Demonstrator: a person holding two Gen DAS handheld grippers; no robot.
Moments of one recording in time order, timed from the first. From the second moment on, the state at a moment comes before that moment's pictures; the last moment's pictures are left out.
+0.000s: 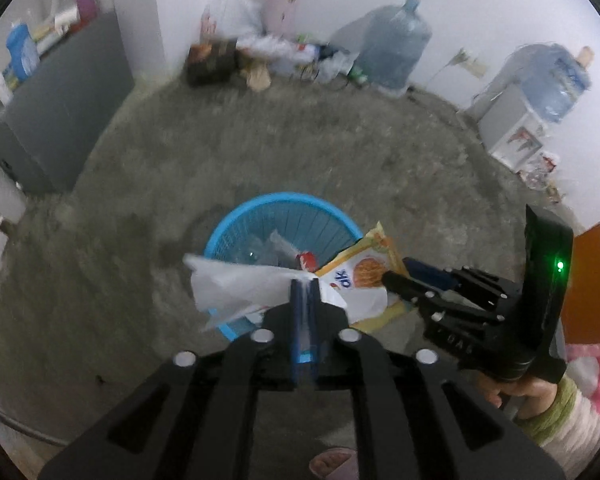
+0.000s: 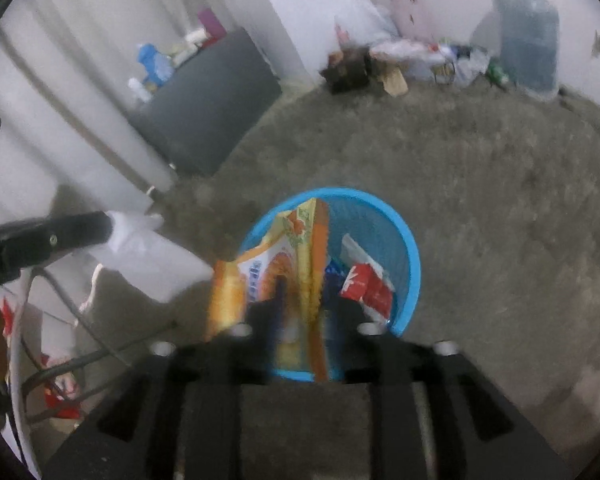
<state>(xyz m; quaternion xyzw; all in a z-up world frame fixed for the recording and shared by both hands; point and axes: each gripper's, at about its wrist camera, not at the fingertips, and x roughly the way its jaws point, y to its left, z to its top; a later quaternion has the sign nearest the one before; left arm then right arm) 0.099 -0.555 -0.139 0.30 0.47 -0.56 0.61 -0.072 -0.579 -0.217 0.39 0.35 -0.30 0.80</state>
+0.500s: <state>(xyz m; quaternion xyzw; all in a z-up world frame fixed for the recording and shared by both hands) 0.103 -0.541 -0.103 0.27 0.45 -0.58 0.62 -0.111 -0.570 -0.208 0.41 0.33 -0.32 0.79</state>
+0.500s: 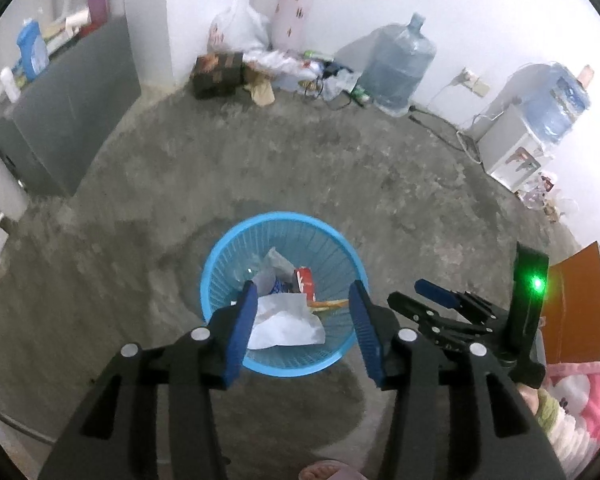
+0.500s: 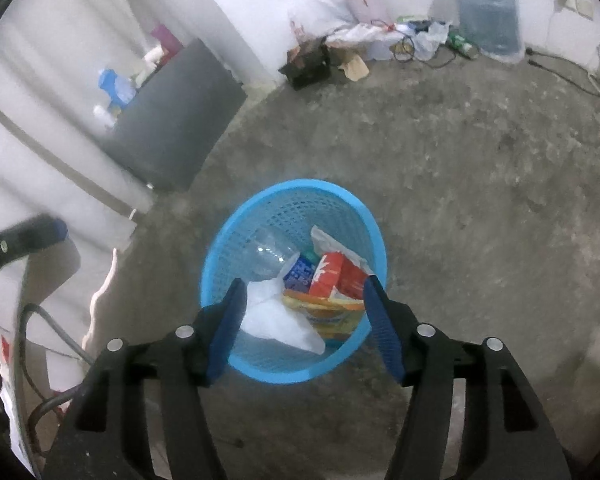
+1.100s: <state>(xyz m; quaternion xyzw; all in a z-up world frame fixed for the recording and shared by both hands) 0.167 -0.133 0.050 0.14 0.36 -0.39 0.84 -0.090 -0.411 -0.091 0.31 0.33 -0.11 0.88</state>
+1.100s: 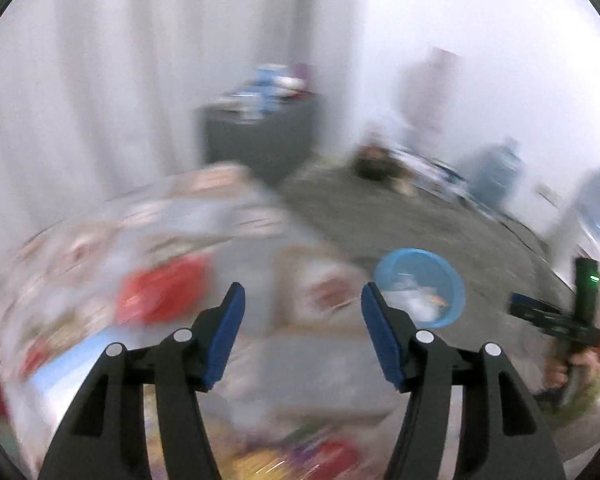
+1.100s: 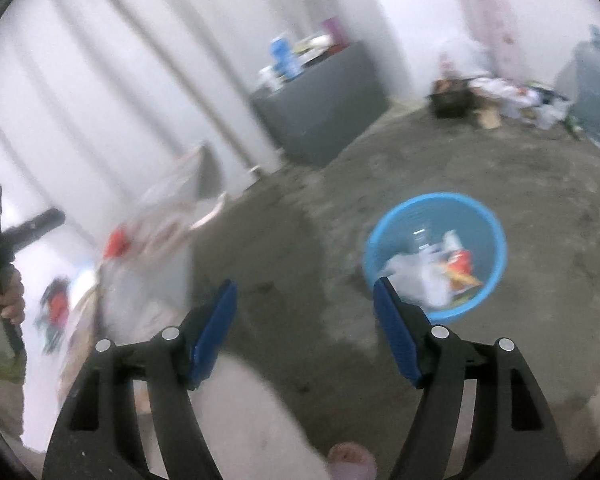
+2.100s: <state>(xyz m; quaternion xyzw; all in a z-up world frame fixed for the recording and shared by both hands) 0.145 0.059 -0.083 0.01 0.46 -0.30 0.84 0.061 -0.147 -0.103 0.31 0.51 0.16 0.79</state>
